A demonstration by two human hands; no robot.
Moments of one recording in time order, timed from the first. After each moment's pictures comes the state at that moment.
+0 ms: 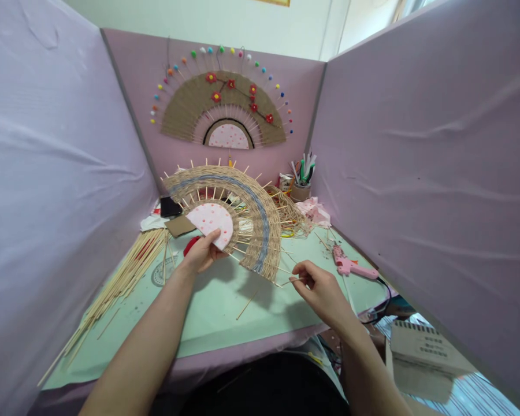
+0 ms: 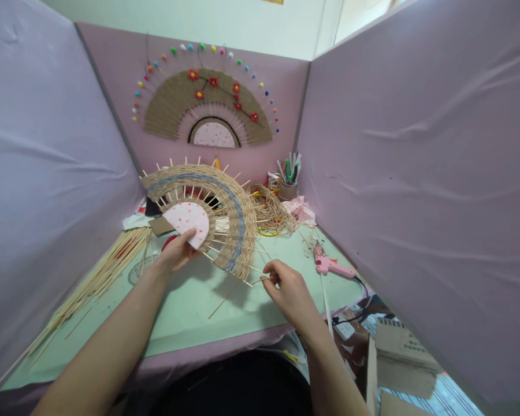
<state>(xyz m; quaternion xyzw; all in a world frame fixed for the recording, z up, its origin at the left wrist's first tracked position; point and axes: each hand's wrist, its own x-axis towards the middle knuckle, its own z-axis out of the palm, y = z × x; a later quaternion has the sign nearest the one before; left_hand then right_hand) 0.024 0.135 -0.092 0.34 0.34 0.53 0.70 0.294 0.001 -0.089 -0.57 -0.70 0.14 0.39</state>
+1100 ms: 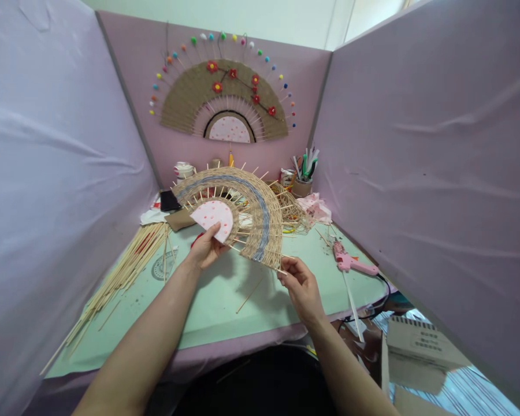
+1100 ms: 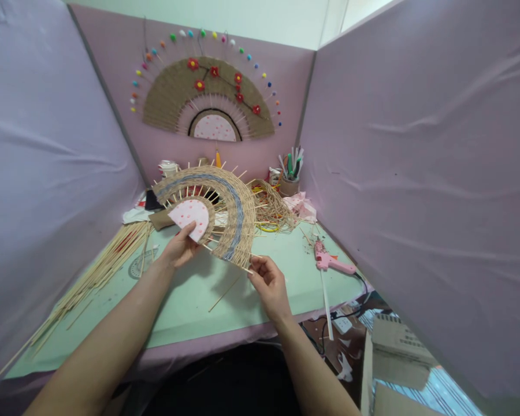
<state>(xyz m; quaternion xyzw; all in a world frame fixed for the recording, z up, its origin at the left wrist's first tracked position) 0.031 0.134 -0.092 0.27 0.30 0.53 0.74 0.251 0.013 -0.125 -0.38 -0.50 0.45 0.64</state>
